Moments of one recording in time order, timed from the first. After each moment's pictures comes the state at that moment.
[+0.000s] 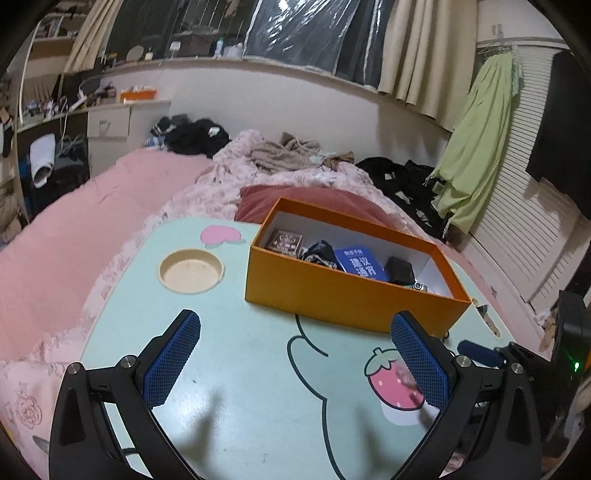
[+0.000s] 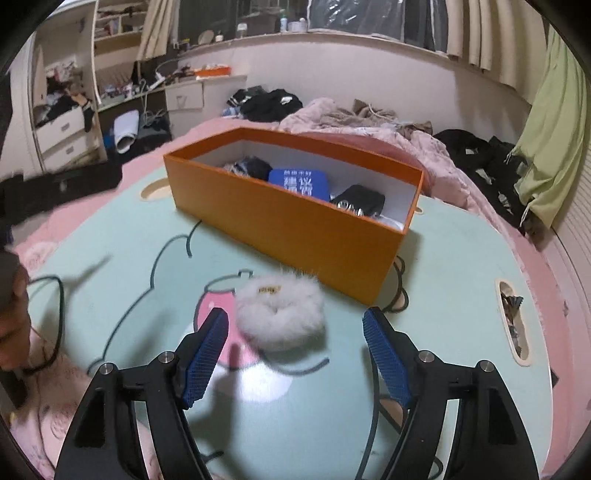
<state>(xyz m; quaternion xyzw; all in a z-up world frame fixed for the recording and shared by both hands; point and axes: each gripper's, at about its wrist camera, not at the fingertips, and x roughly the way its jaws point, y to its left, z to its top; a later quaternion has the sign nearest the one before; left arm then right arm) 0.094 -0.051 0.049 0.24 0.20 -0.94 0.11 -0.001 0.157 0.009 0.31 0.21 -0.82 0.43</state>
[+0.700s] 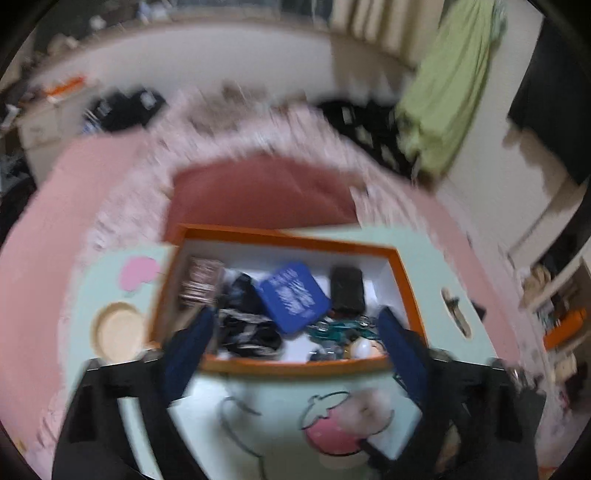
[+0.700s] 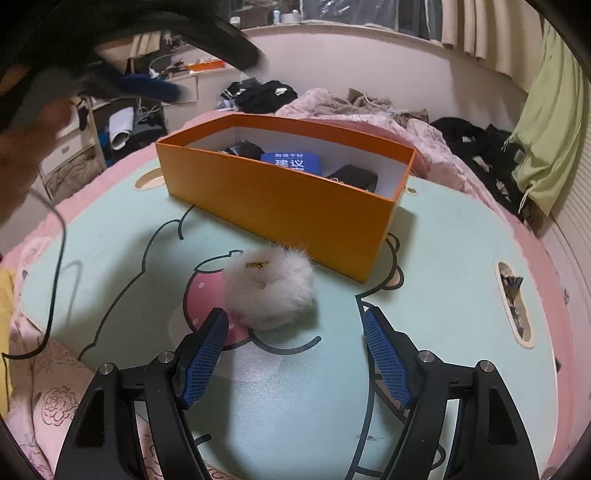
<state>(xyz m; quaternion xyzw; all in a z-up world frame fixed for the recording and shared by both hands) -0.047 -0.036 0.104 0.41 0.18 -0.90 0.01 -0.006 0.166 0.001 0.34 0.19 -0.82 0.43</state>
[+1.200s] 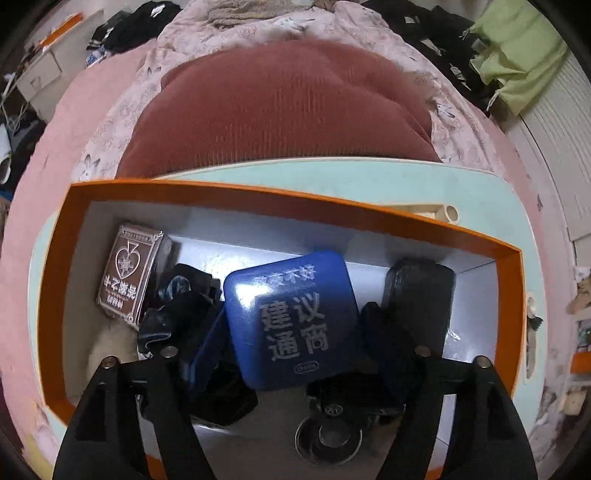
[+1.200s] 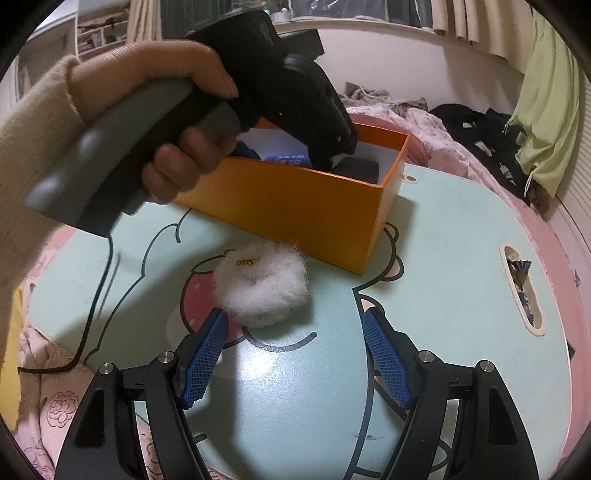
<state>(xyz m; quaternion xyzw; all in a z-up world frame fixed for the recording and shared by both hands) -0.157 -0.015 0.019 0.57 0.19 -0.80 0.09 -0.012 0.173 -0.001 0.36 0.16 -0.81 0.44</state>
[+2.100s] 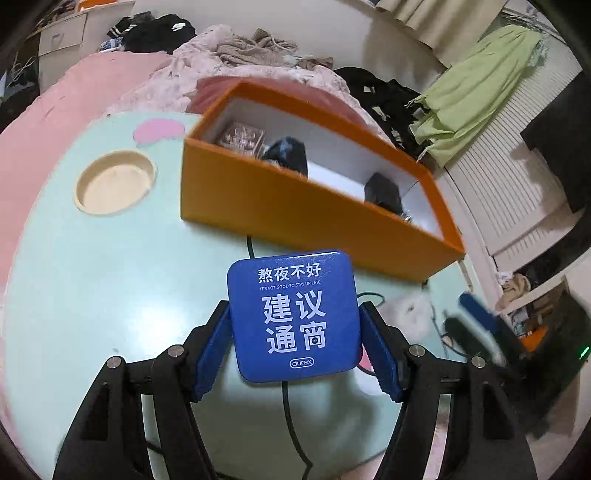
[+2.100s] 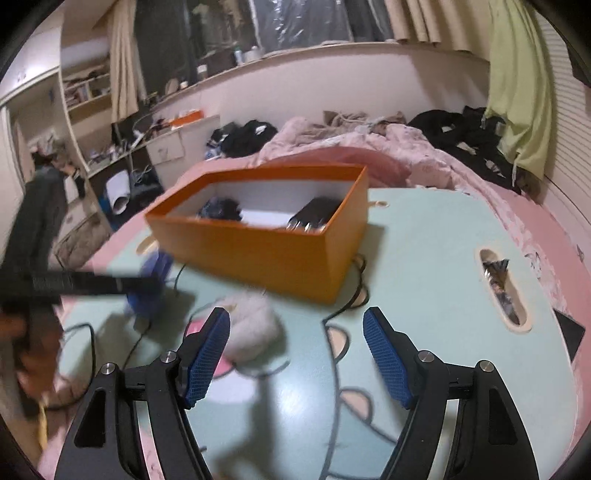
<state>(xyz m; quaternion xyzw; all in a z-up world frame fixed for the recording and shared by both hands) 0.039 -0.035 0.015 0.41 0.30 -0.86 0.01 -0.043 0.194 0.029 0.33 0.08 -0.84 0.42</state>
